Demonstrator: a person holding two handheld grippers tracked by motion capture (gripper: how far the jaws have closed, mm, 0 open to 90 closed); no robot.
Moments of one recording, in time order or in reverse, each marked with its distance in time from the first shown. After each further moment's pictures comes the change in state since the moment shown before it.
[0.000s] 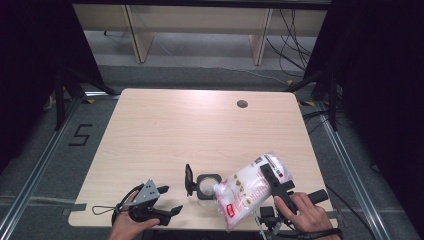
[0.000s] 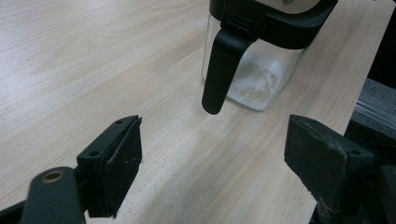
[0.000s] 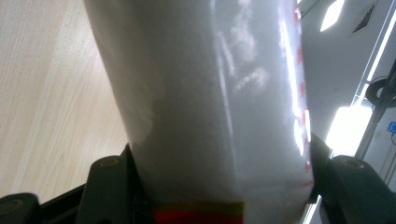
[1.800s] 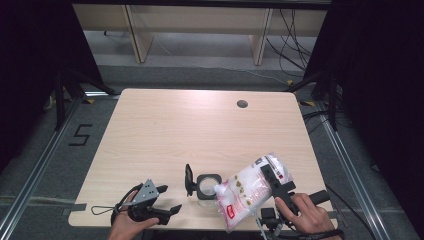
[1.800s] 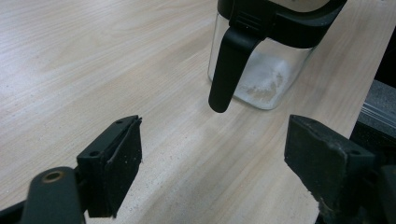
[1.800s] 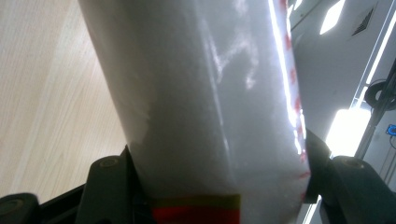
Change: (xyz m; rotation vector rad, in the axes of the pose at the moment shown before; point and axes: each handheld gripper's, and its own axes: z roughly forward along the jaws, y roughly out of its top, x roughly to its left) left arm 0.002 0.000 -0.001 0.004 0.024 0.008; right arm -0.002 0.000 -0.004 -0.013 -0.007 0.000
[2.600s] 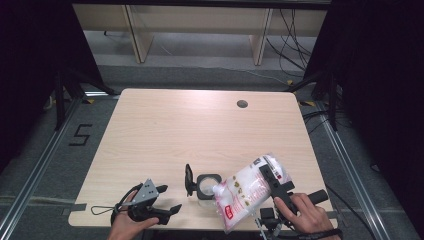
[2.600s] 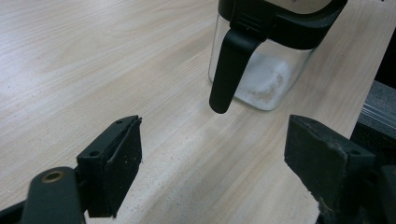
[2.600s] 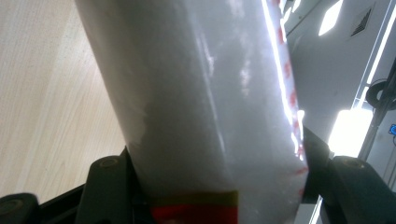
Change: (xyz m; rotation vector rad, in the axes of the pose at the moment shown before) left arm 0.000 0.000 0.000 0.004 -0.003 0.001; right arm -0.001 0.001 0.000 -0.017 0.001 0.027
